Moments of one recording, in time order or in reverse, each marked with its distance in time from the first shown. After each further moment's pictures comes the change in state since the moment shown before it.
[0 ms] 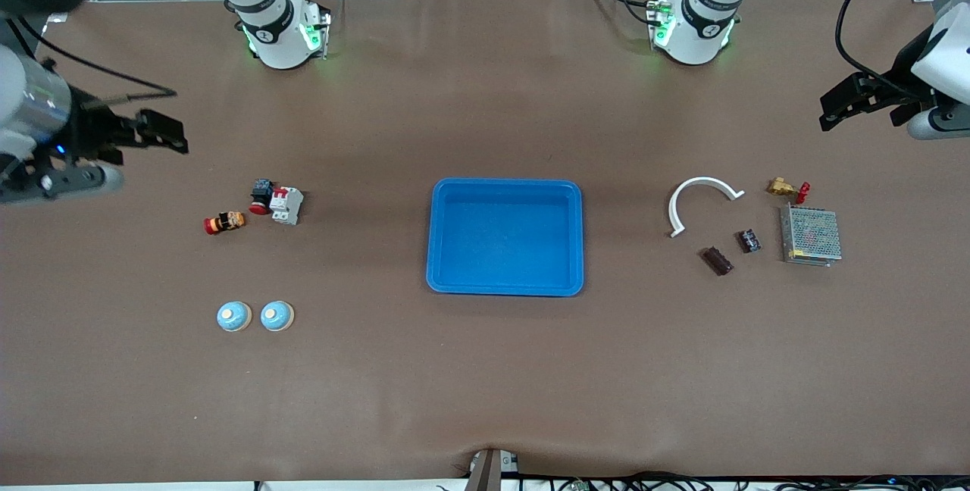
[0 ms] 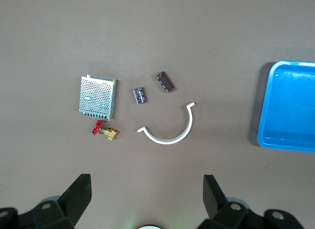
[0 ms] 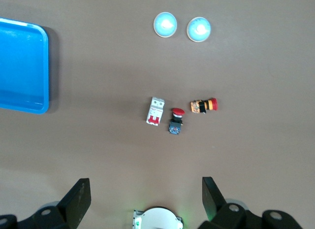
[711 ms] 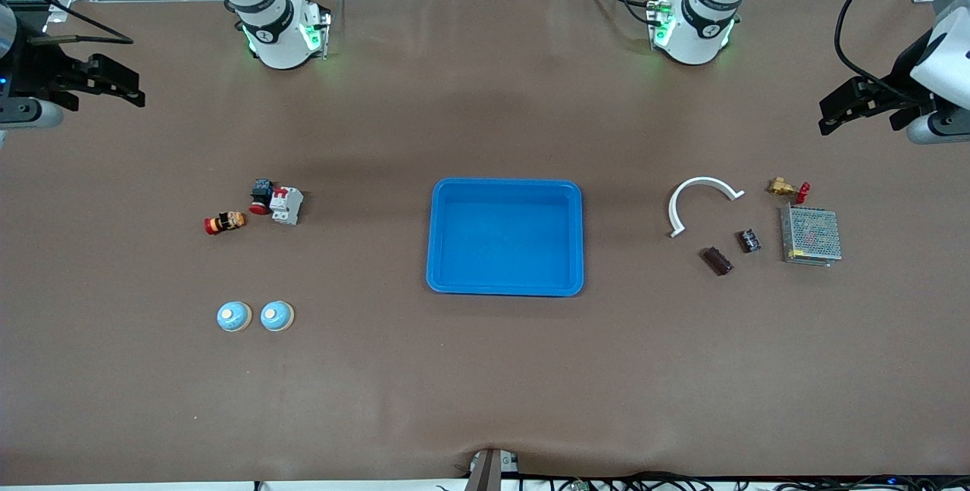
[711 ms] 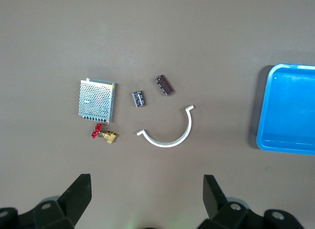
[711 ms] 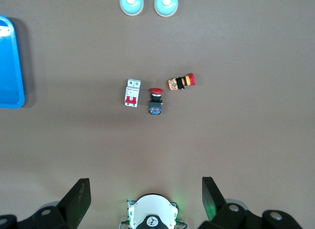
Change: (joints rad) left arm -0.003 0.019 -0.001 0.020 0.000 0.007 0.000; right arm -0.096 -0.194 -0.008 -0.248 -0.032 0.052 0.001
